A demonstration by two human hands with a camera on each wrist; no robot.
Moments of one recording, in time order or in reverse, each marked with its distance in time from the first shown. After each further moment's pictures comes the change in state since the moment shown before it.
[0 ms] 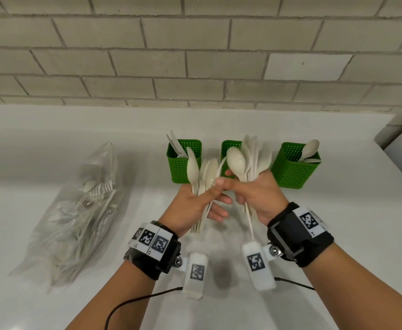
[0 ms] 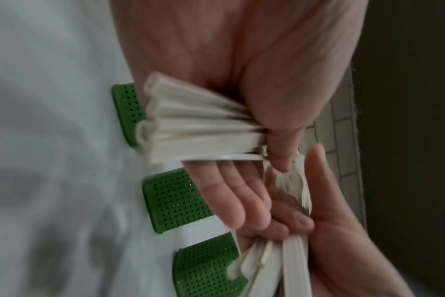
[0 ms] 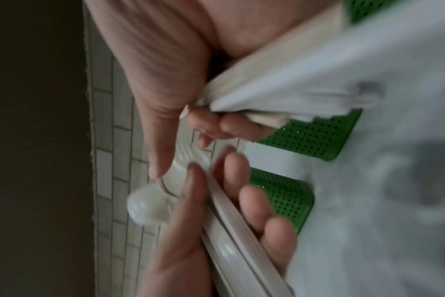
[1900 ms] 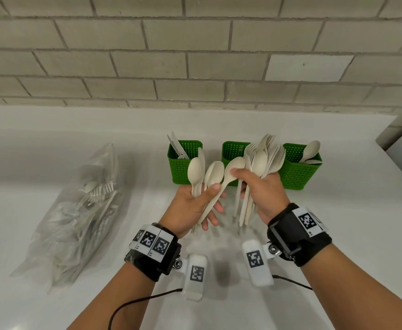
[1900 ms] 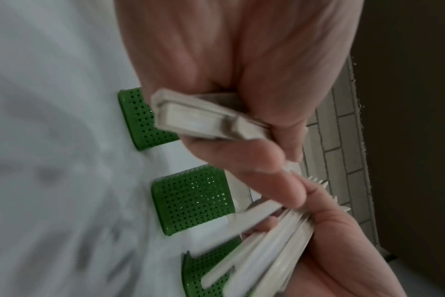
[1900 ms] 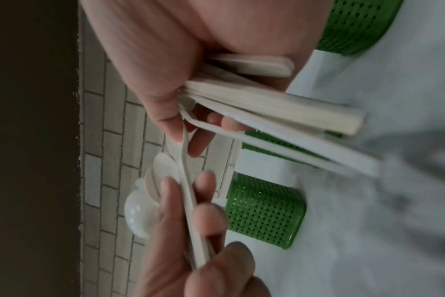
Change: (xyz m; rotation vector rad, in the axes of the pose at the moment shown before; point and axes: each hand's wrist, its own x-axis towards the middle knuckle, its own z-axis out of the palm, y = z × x) left_hand 0.000 -0.004 -0.003 0.041 0.073 -0.020; right_hand 0.008 0.004 -0.004 0.001 0.207 0.004
